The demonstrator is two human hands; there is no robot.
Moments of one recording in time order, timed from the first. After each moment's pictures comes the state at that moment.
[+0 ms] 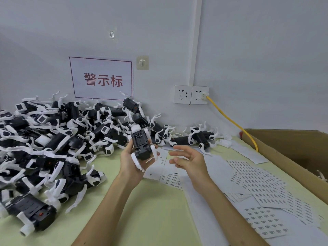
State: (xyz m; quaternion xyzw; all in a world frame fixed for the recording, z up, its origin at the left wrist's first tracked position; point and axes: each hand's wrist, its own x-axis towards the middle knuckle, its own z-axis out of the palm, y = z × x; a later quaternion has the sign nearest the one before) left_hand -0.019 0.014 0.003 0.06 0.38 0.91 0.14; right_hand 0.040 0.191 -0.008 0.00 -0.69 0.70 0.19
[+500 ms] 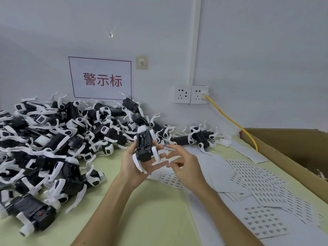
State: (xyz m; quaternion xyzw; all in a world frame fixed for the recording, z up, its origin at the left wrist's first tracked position) left_hand -0.026 0.015 -0.008 0.16 0.36 0.89 0.25; right_hand 0.035 0.185 -0.021 0.09 -0.83 0.49 0.25
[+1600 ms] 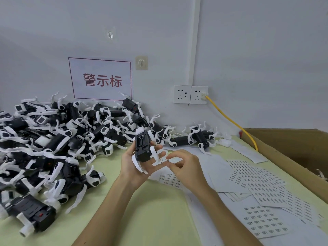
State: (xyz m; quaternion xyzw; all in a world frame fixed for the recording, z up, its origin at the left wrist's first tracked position) left_hand -0.025 0.016 -0.011 0.16 0.32 0.90 0.26; right_hand 0.030 0.187 -0.025 0.07 -0.84 0.45 0.29
